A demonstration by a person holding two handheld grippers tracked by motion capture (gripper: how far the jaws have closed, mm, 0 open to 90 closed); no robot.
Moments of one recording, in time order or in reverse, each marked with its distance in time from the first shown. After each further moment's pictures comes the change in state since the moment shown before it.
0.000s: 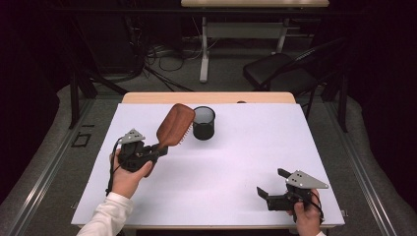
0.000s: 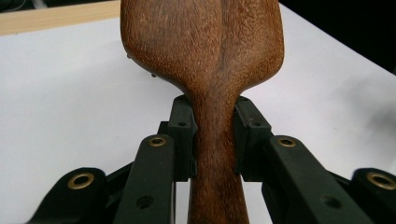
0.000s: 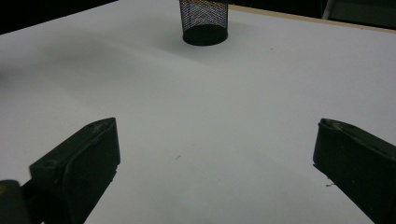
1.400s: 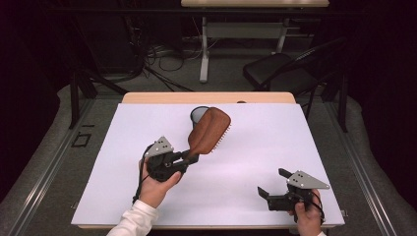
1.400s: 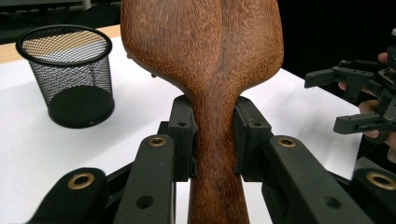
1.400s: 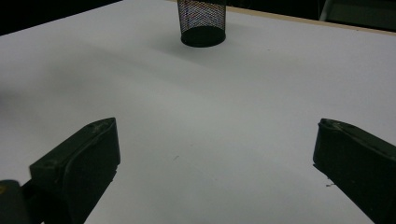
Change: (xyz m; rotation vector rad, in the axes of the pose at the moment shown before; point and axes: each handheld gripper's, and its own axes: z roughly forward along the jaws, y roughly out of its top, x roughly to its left) left arm -0.068 0.001 0.031 -0.102 -0.165 0.088; right arm -0.001 0.000 -0.002 -0.009 -0.007 -0.003
